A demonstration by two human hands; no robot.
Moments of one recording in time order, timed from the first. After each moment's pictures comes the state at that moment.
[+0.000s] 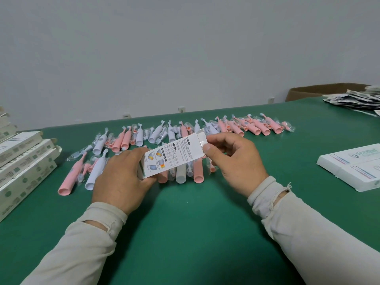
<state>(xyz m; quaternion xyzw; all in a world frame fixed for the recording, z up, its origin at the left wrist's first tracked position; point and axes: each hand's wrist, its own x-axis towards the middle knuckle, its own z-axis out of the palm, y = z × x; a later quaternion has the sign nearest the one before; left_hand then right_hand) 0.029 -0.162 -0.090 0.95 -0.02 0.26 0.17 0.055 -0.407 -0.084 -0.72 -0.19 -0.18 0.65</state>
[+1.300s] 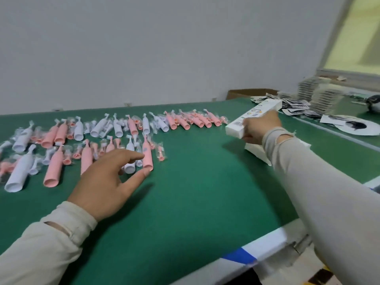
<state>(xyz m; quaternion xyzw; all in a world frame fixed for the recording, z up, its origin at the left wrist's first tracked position) 0.004 -0.214 -0.101 0.88 -0.24 0.22 0.34 0.070 -0.578 -0.033 -0.75 0.29 -0.21 0.56</state>
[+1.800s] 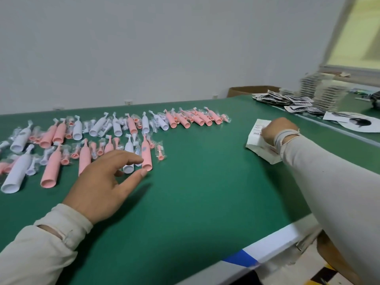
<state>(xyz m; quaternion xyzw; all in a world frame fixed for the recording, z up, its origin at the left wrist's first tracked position) 0.006 -0.213 -0.102 0.88 -0.25 0.21 0.35 0.069 -0.630 -0.048 -0.91 0.35 -0.14 0.15</state>
